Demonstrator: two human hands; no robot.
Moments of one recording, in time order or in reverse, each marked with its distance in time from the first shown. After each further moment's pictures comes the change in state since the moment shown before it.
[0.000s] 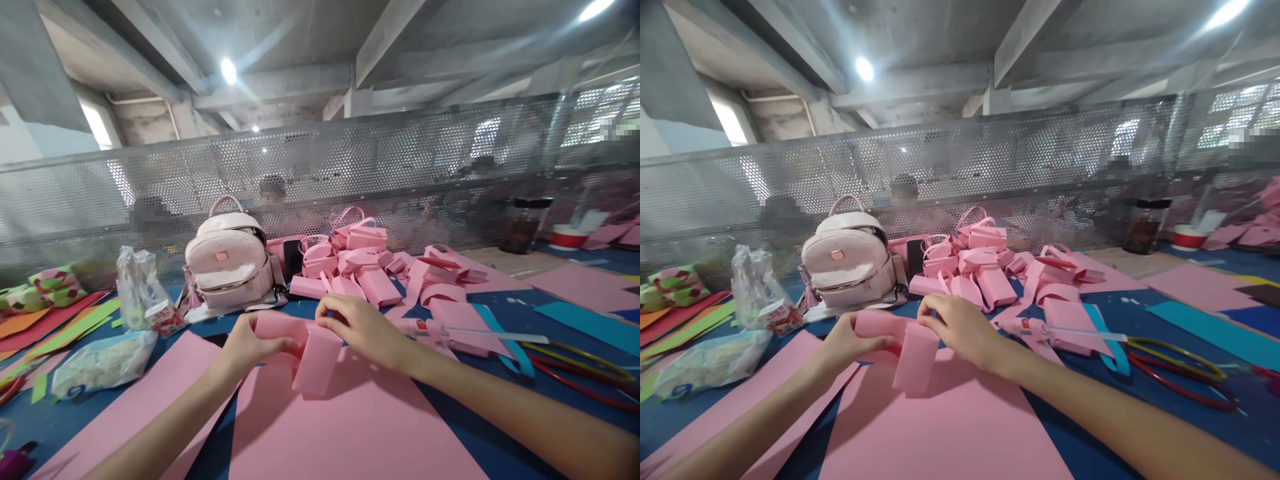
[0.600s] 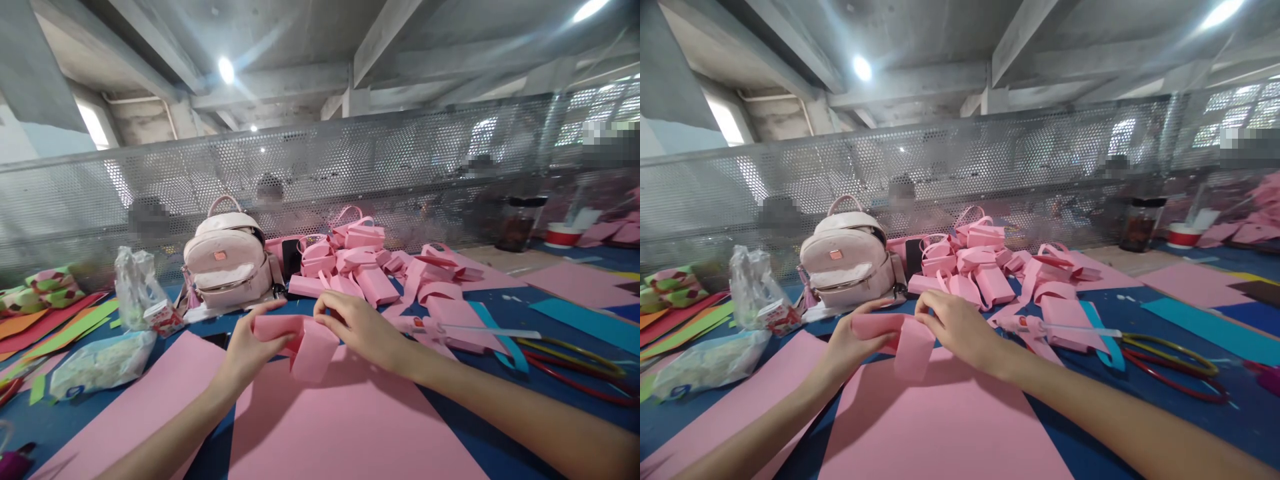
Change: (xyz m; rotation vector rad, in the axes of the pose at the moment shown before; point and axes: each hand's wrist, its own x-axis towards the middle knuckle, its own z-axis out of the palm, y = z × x) left_hand 0.000 -0.015 0.009 0.103 0.127 0.172; right_hand -0.004 -0.002 0.003 0.009 0.069 -0.074
